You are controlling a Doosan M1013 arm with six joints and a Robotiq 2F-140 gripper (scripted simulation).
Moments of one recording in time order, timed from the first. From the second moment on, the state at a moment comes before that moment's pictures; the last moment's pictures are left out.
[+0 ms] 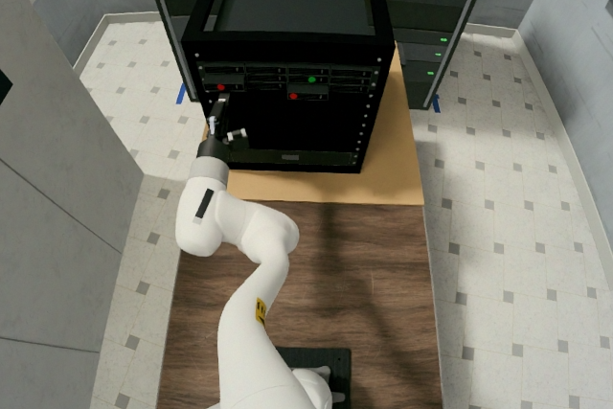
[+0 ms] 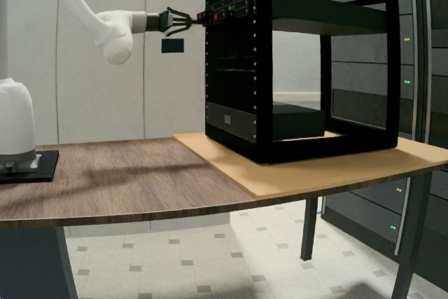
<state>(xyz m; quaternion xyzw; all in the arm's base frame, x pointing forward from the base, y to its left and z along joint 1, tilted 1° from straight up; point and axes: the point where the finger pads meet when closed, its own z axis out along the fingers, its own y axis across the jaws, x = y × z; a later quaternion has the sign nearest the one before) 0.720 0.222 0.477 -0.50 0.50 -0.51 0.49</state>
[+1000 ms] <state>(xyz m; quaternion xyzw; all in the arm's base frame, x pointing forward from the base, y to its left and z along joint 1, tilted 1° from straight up) 0.726 0.222 0.477 -0.50 0.50 -0.51 0.49</state>
